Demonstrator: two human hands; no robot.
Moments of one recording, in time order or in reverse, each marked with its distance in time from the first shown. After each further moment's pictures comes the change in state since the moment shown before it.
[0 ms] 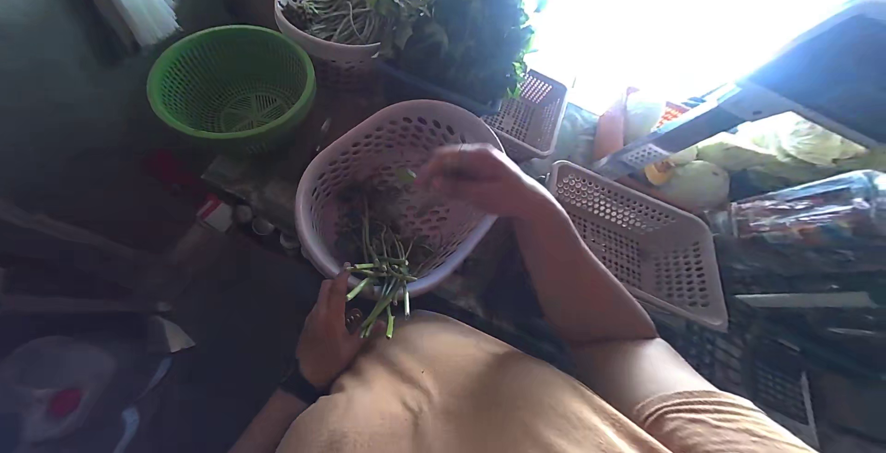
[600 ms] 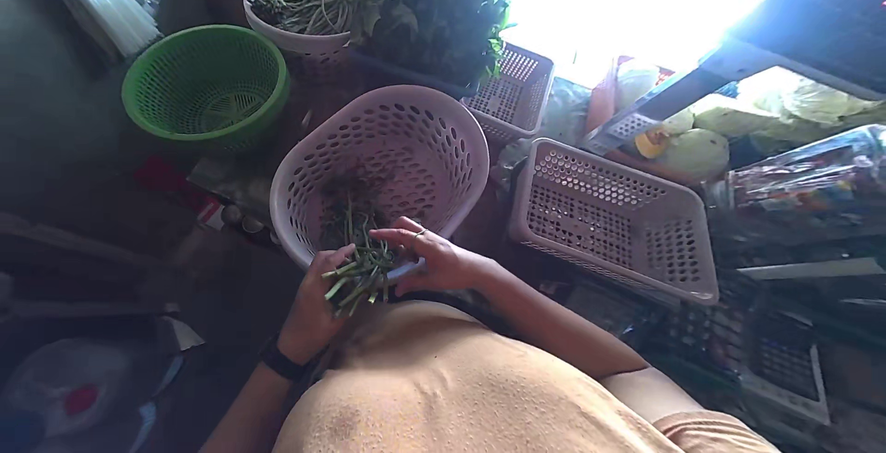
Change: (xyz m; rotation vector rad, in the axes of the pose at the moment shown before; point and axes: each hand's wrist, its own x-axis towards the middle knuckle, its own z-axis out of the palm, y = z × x) left_hand 0.035 0.021 -0.003 -0.290 -0.095 0.099; right_hand -0.088 0.037 0.093 0.077 -0.071 0.064
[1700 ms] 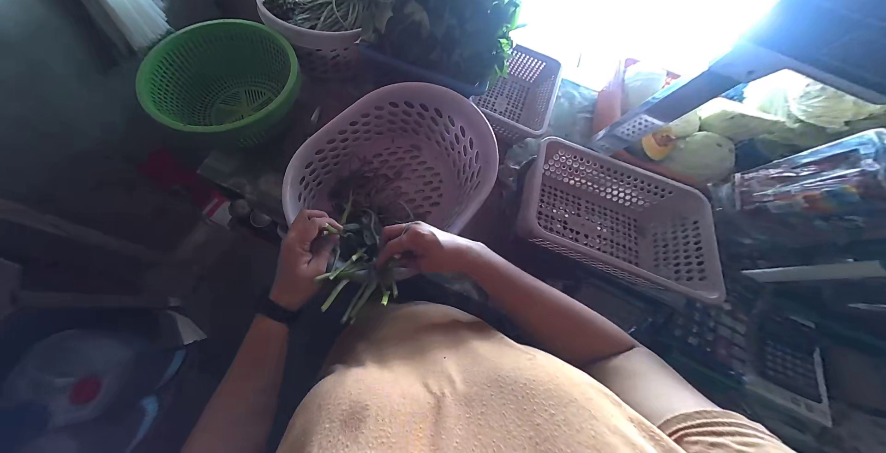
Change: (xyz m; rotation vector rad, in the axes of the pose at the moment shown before) left_hand 0.036 -0.033 -0.037 -0.041 0.126 0.077; right_hand 0.033 0.008 0.005 -0.057 -0.189 -0.077
